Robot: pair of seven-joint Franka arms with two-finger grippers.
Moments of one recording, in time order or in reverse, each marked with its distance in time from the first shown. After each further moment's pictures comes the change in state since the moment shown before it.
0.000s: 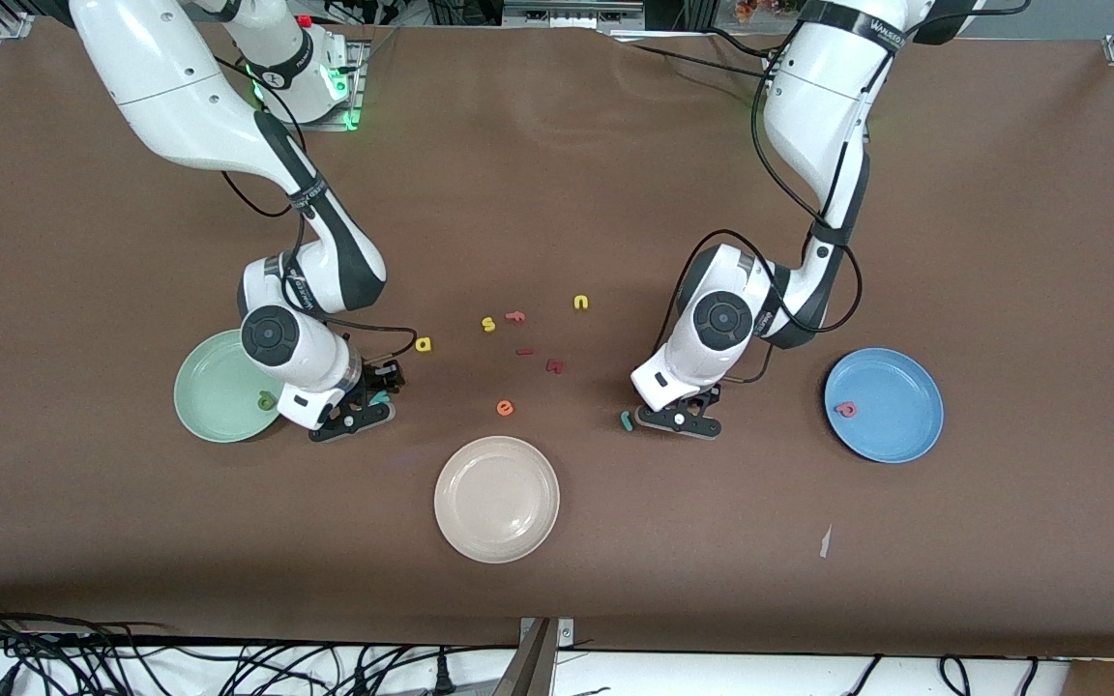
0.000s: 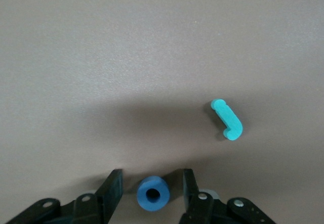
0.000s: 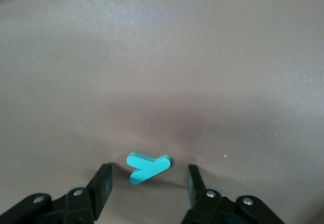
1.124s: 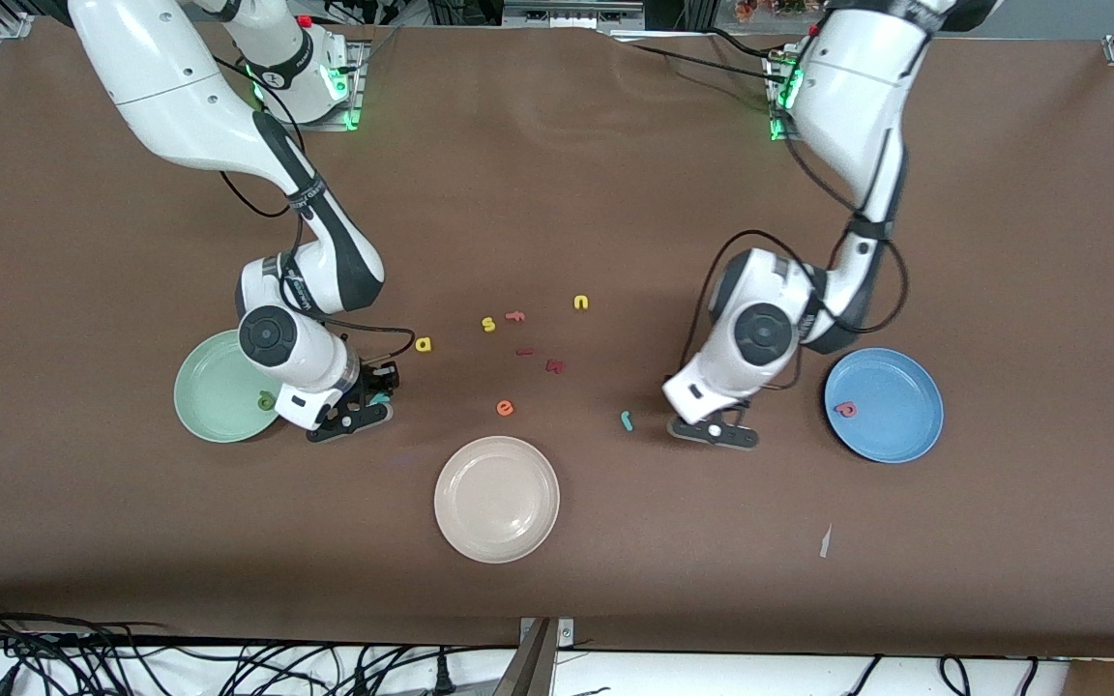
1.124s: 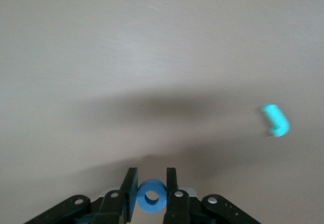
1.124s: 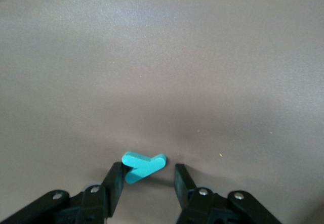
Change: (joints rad) left arm 0.105 -0.099 0.031 0.015 0.000 -0.185 0.117; right arm -0.001 -0.001 -0.003 -0.002 -0.001 0.000 -0.001
